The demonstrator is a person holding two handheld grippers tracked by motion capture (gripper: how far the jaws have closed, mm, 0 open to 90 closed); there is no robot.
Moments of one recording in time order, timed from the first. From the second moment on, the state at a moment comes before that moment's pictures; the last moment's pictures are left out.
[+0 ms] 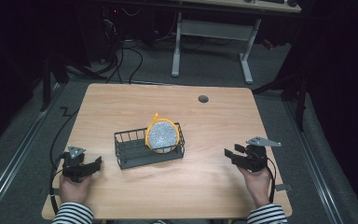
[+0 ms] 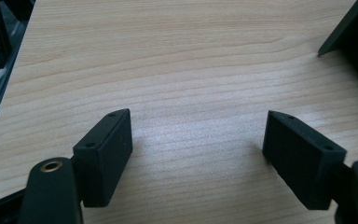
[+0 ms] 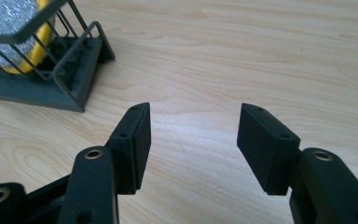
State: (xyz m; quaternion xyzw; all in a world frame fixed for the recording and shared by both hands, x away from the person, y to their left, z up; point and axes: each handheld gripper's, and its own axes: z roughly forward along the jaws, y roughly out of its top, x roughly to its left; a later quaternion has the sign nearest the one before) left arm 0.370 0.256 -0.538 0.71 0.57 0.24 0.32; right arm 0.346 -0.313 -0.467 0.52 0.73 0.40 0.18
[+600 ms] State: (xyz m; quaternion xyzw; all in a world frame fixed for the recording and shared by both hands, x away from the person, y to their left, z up) left arm 0.370 0.256 -0.538 0.71 0.57 0.24 0.32; right arm 0.339 -0.311 -0.513 0.54 0.74 0.34 0.21
